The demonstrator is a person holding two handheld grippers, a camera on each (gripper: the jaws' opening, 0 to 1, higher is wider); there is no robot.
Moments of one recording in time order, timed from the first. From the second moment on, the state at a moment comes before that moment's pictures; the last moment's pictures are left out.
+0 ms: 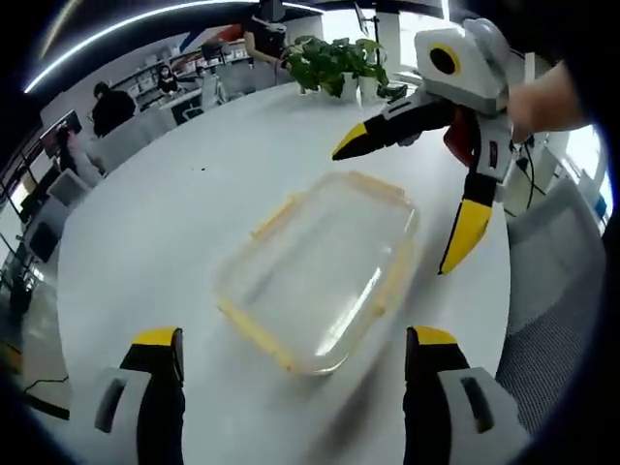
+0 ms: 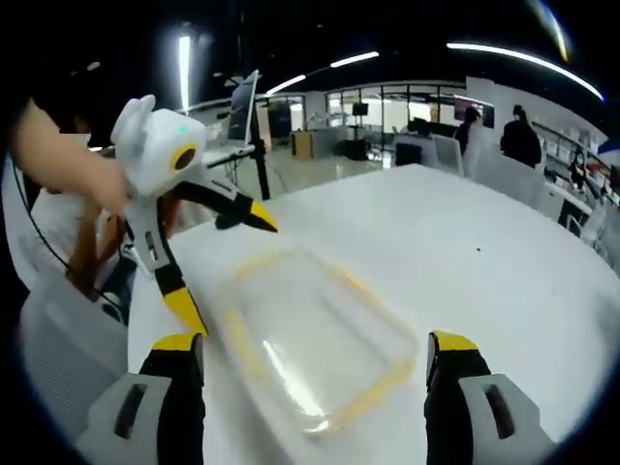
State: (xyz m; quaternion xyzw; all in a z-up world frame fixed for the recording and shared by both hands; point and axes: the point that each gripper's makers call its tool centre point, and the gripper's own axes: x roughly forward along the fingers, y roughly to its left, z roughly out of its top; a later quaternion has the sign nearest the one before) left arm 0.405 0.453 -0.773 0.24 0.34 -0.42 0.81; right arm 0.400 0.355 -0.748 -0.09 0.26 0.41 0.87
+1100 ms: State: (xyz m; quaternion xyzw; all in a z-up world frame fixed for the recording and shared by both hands) left arm 0.392 0.456 -0.753 0.13 0.27 -0.36 0.88; right arm 0.391 0.335 -0.726 0.02 0.21 0.32 0.93
